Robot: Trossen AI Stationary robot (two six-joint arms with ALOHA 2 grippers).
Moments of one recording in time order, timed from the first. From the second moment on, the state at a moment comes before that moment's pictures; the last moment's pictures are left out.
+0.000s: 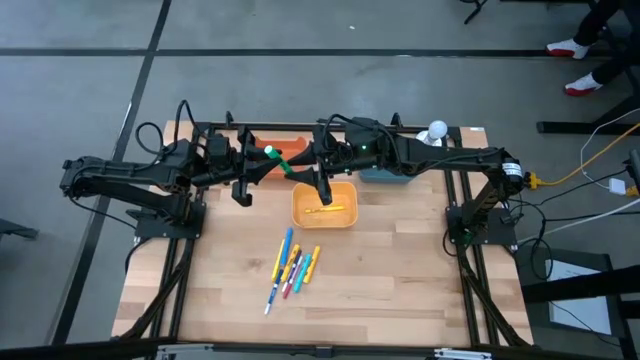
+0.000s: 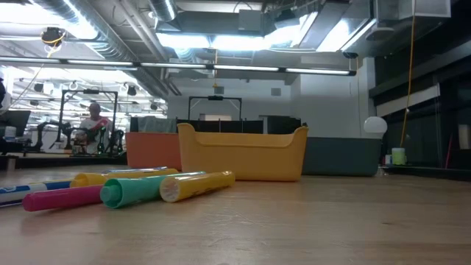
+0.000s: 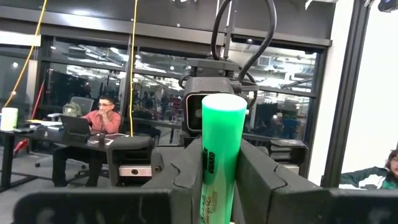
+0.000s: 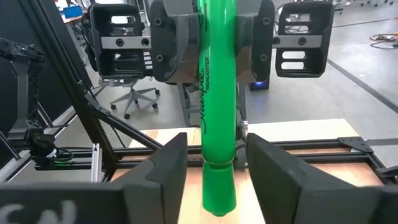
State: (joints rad) left arm 0.01 0.91 0.80 0.47 -0.14 -0.12; right arm -0.08 1.67 1.68 -0.12 -0.18 0.10
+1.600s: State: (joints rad) left arm 0.32 0.91 0.80 0.18 -0.02 -0.20; right arm -0.08 1.29 1.68 -0.60 0.01 -0.04
